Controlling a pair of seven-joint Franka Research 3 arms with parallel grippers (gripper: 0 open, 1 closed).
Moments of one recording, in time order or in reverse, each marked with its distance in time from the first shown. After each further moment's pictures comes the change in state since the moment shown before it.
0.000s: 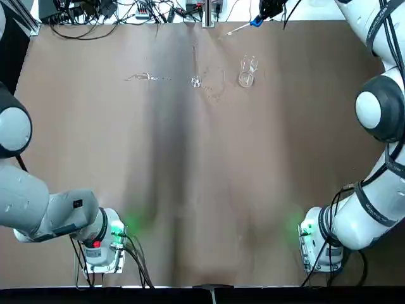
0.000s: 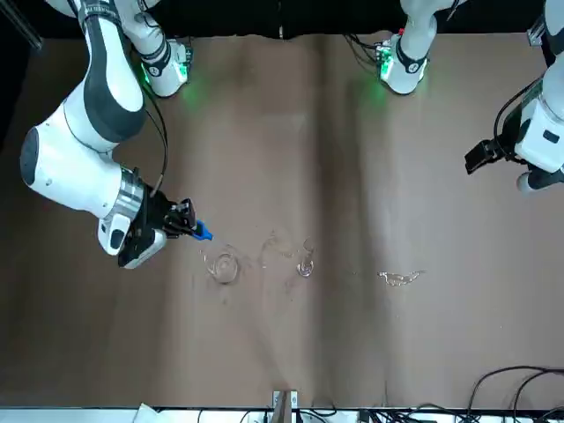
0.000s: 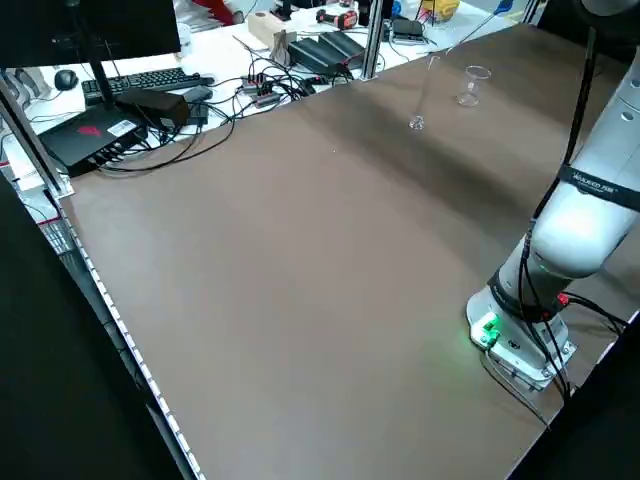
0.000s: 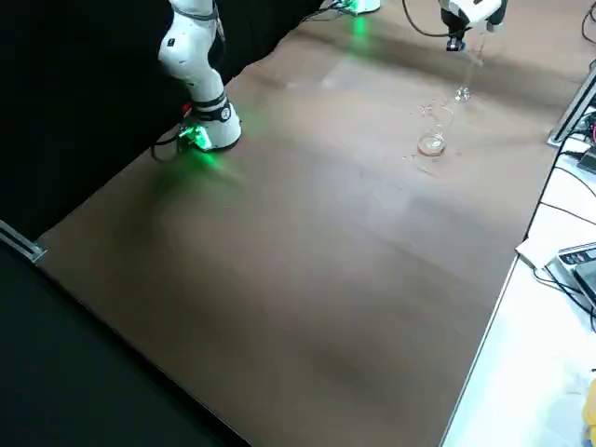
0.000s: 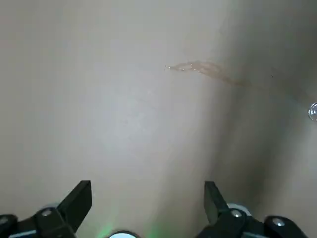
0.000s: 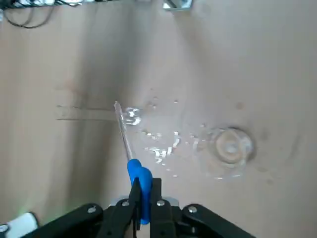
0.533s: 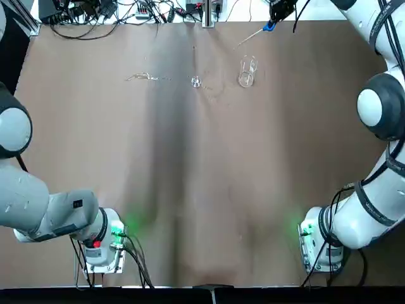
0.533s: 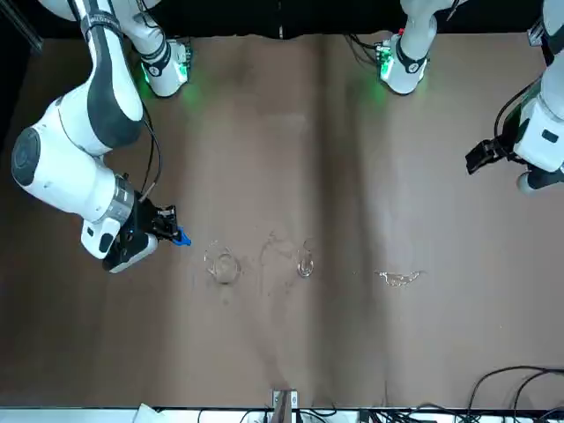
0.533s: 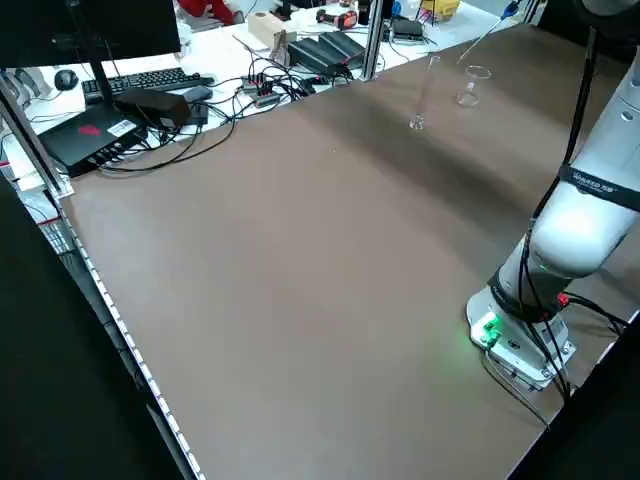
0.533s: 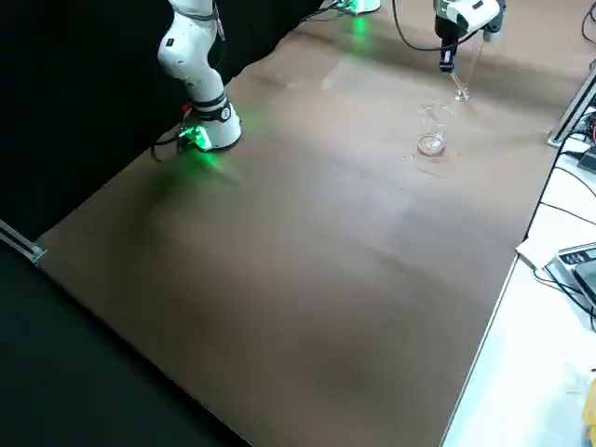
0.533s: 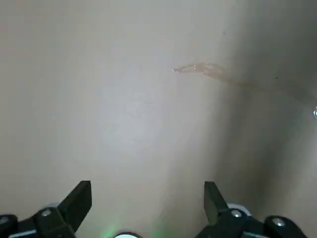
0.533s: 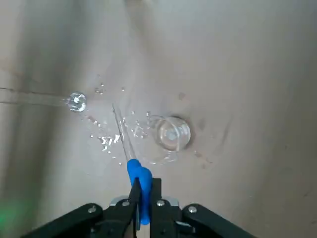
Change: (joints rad) left arm -0.012 -0.001 -0.001 0.000 0.021 0.000 0.000; right arm -0.031 0.000 0.000 0.001 -0.227 -0.028 0.000
